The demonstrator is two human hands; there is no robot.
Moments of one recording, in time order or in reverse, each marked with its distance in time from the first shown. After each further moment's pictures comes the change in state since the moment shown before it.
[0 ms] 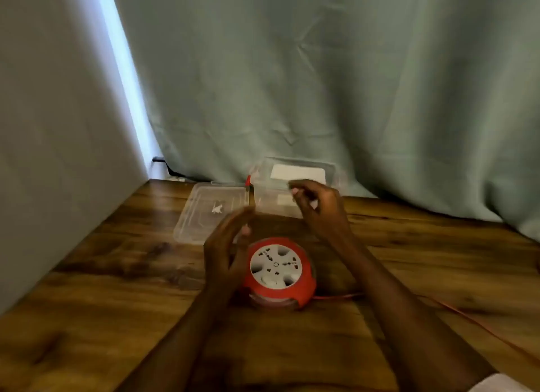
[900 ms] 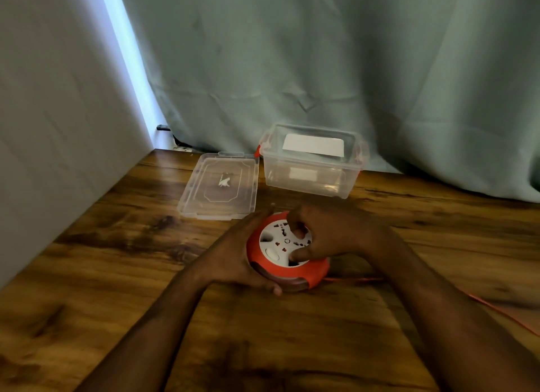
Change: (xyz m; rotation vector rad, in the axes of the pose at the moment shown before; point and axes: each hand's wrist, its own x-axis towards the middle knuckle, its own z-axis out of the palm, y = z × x) left_hand -0.010 -0.043 -0.022 0.143 -0.814 -0.236; right_hand -0.018 -0.005 -0.002 -0.543 -0.895 -0.189
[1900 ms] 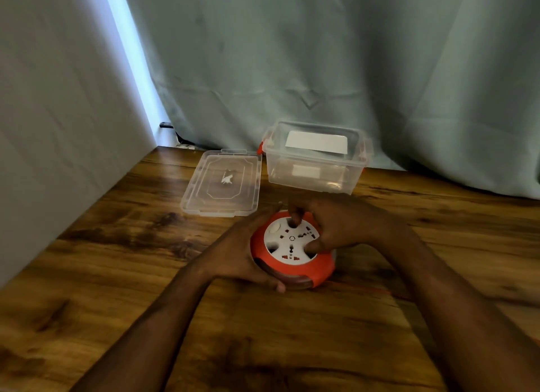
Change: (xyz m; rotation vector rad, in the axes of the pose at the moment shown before) left_hand 0.003 0.004 -0.001 -0.008 -0.023 0.059; right_hand 0.002 0.014 -0.001 0.156 -0.086 0.032
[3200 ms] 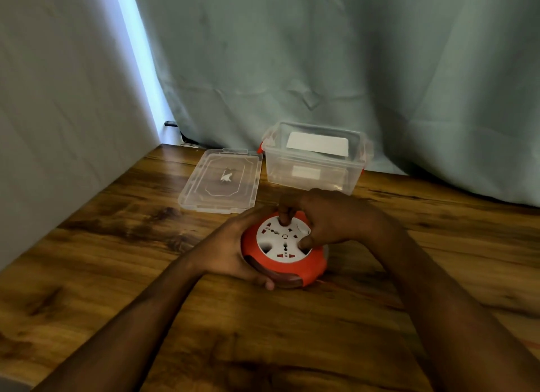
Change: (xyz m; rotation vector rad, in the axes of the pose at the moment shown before) left_hand 0.004 -0.007 0.002 -0.006 0.068 0.148; right_hand 0.002 -0.005 -0.007 -0.004 0.009 -0.073
